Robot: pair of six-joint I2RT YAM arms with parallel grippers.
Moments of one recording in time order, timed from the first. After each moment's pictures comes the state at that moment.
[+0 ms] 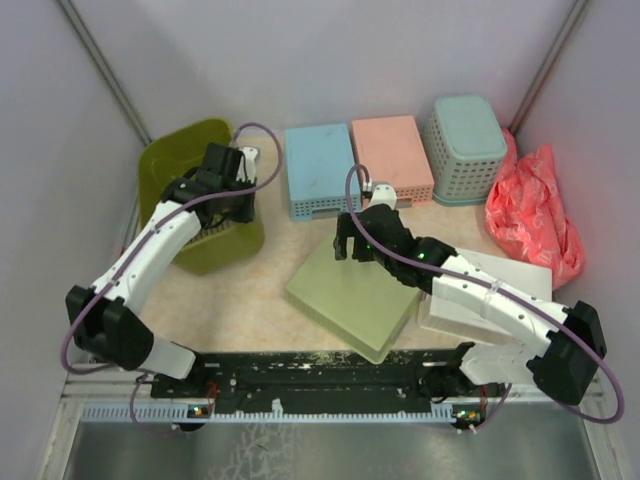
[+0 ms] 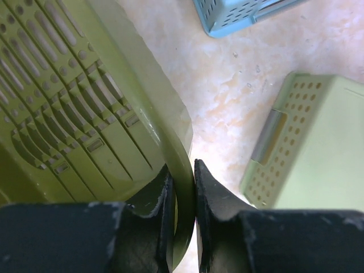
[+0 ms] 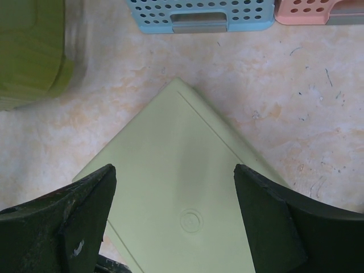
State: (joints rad) left arm -0.41 1.49 1.42 -0.80 -0.08 -0.09; right arm 0.84 1.20 0.99 -0.41 0.34 0.56
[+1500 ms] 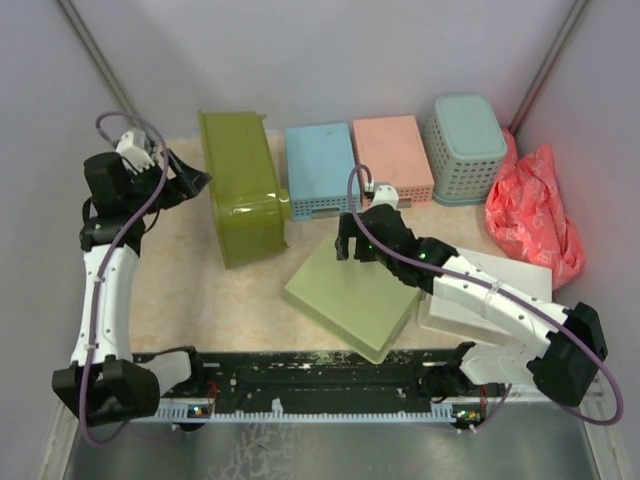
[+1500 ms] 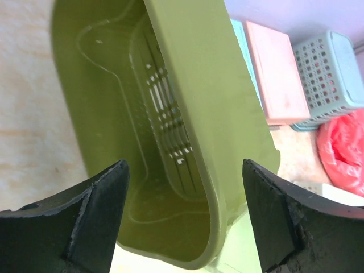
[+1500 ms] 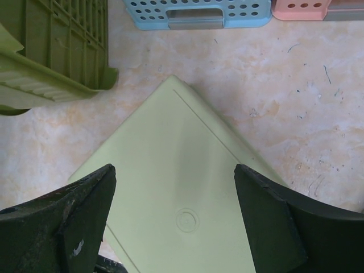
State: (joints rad) left arm 0.16 1.13 1.14 -0.37 0.49 -0.41; right arm 0.83 1.19 0.98 -0.41 0.33 0.56
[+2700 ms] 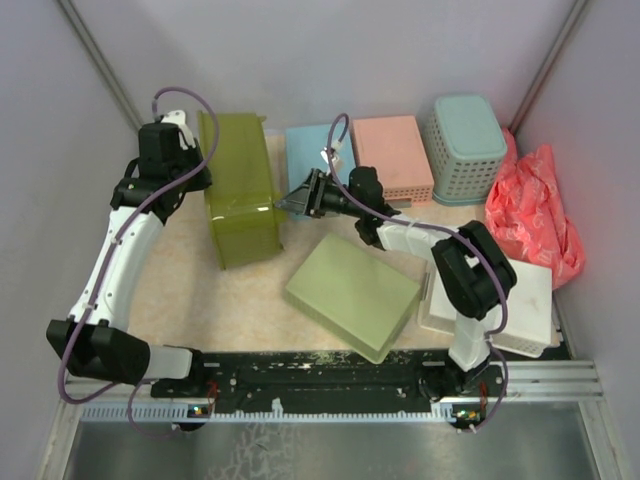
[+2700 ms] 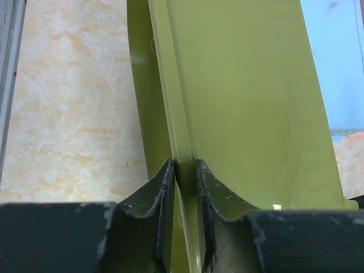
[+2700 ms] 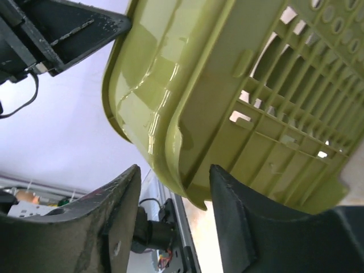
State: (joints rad) left arm -0.15 1.35 1.45 -0.63 -0.12 -0.21; right arm 0.62 1.81 1.12 0.66 -0.62 0.97
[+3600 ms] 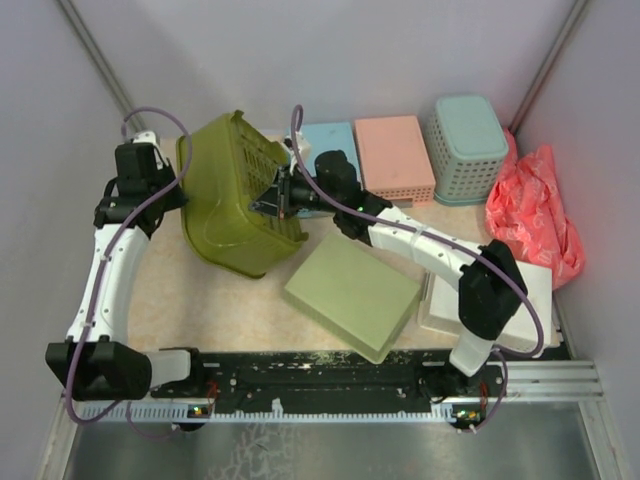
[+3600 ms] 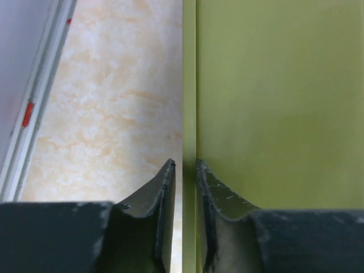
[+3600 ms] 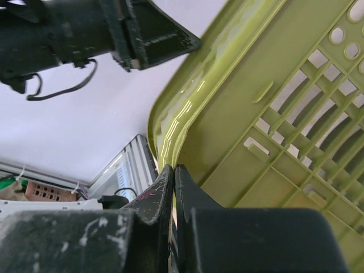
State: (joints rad) left arm 0.00 1.25 1.32 -0.67 -0.13 -0.23; right arm 0.82 1.69 1.40 0.17 -0.45 0.63
